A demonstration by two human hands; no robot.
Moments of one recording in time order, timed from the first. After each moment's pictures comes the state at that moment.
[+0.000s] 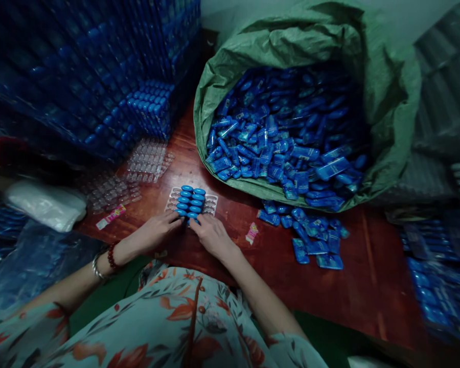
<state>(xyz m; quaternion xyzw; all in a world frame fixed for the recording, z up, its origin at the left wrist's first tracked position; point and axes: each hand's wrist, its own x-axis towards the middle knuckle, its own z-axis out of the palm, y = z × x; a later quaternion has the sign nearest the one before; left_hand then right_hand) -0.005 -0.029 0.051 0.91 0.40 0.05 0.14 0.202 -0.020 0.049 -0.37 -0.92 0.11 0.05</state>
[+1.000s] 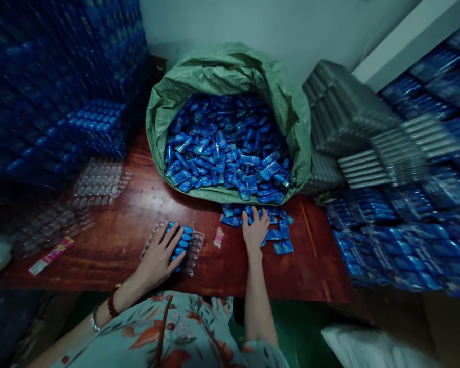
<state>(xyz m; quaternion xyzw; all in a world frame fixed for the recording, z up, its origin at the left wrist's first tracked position) 0.086 -0.054 0.010 0.85 0.47 0.20 0.13 0.395 -0.008 -0.021 -0.84 -0.50 -0.08 0.22</state>
